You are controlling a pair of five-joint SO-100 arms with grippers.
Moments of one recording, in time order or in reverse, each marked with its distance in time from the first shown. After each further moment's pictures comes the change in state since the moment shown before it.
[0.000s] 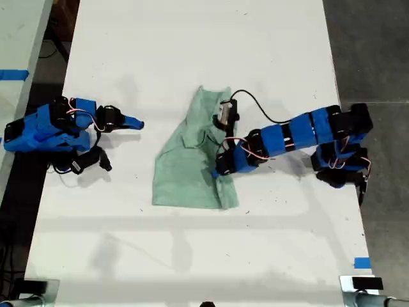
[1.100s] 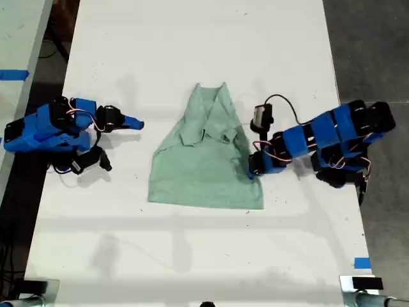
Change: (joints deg) arm 0 0.0 0.0 0.0 0.0 0.0; arm 1 -0.5 19.8 33.2 6.2 13.6
